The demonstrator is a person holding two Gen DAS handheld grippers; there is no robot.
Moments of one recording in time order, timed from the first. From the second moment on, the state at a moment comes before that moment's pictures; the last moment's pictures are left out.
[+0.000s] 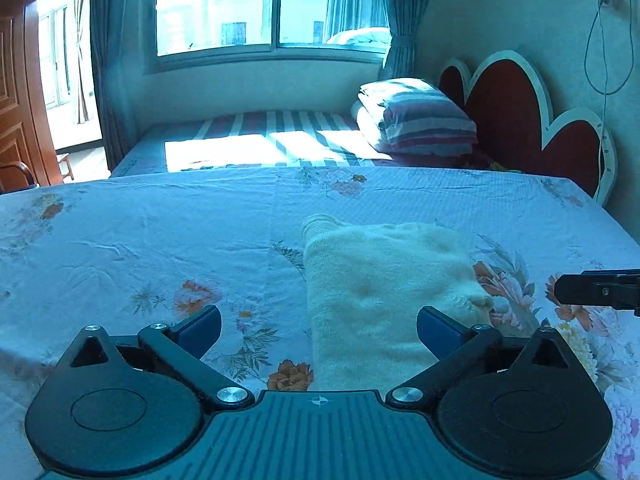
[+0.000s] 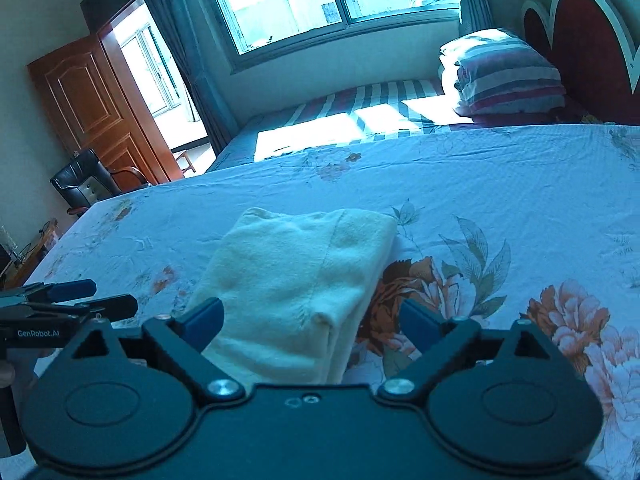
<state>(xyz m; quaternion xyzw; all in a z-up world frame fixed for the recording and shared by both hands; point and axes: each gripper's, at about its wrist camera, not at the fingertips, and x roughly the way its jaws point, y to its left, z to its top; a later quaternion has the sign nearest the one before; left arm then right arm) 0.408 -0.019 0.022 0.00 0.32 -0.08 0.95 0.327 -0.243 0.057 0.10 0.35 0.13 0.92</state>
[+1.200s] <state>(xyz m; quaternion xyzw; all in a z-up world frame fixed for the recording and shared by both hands) 0.131 0.047 0.080 0.00 0.22 -0.10 0.97 0.050 -0.131 0.111 0.00 0.24 0.02 0.97</state>
